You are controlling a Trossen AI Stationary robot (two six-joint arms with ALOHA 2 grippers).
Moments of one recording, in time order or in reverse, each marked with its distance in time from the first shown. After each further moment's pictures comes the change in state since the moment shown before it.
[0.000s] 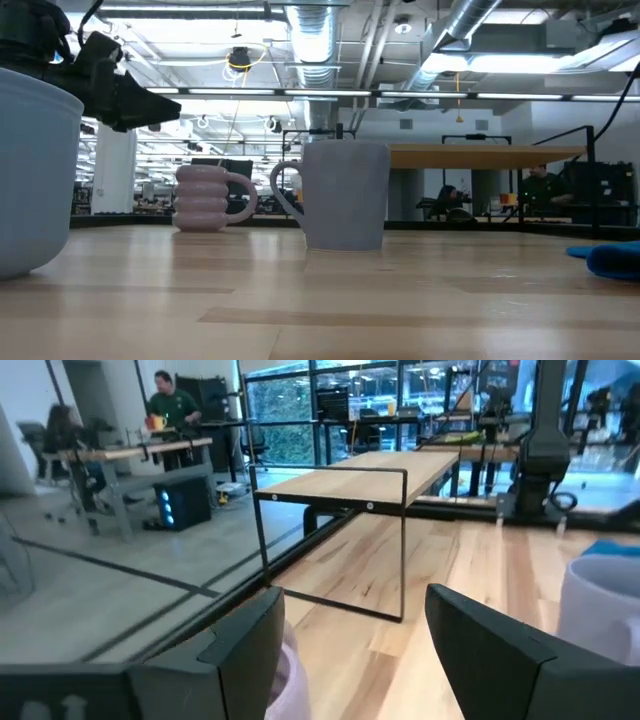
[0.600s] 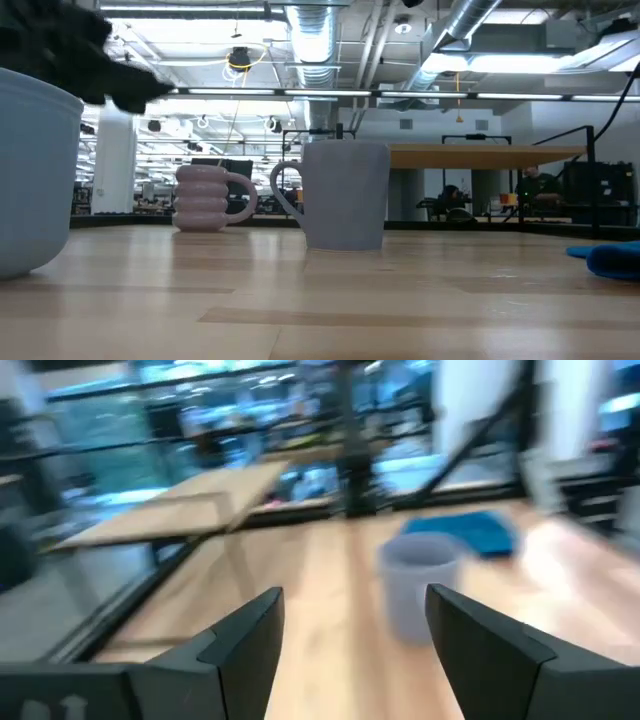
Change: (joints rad) left arm -0.001 0.000 0.076 -0.072 0.487 0.057; right arm -0.001 0.000 0.000 -0.038 0.000 -0.001
